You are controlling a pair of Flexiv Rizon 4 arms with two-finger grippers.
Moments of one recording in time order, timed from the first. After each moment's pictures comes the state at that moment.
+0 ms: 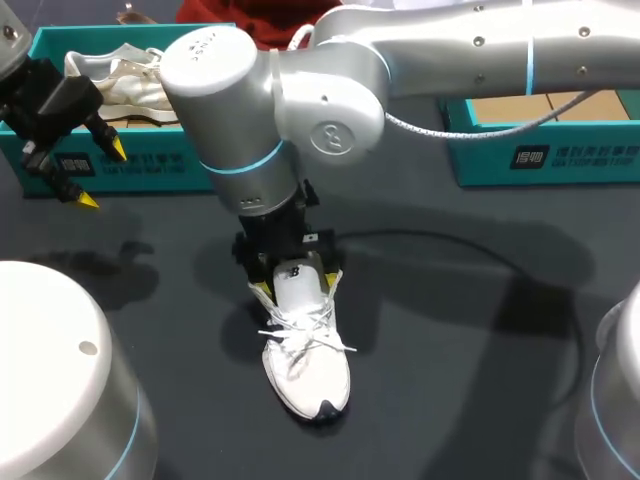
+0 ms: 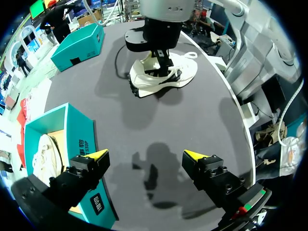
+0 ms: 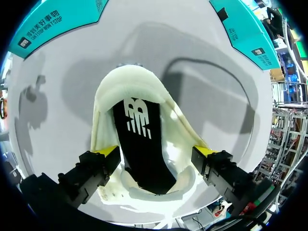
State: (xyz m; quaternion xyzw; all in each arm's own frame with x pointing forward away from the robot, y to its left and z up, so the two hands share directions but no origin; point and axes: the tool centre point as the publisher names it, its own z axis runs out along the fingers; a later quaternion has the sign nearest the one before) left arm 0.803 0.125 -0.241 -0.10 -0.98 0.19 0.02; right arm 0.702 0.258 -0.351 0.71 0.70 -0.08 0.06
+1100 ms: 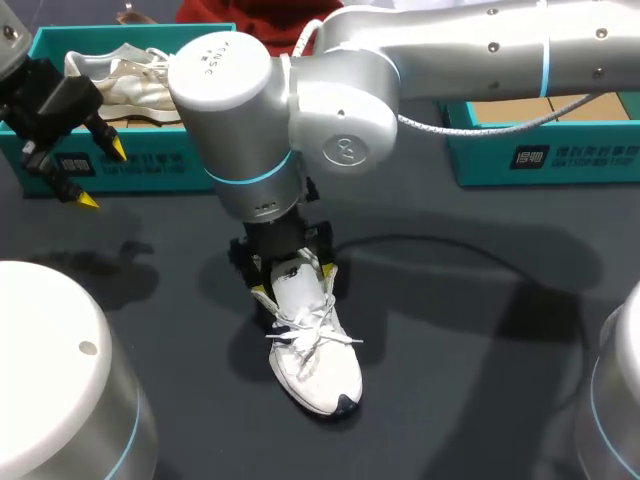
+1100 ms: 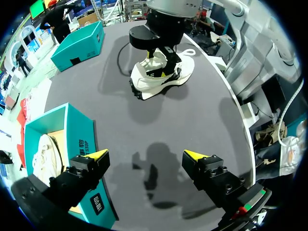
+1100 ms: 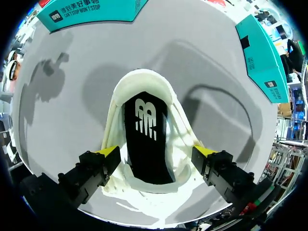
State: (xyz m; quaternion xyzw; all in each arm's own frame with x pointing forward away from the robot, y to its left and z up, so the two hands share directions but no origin) left arm 0.803 0.125 -0.241 -0.10 -0.98 0.19 0.02; right arm 0.707 0.265 -0.346 0.61 0.79 -0.04 0.06
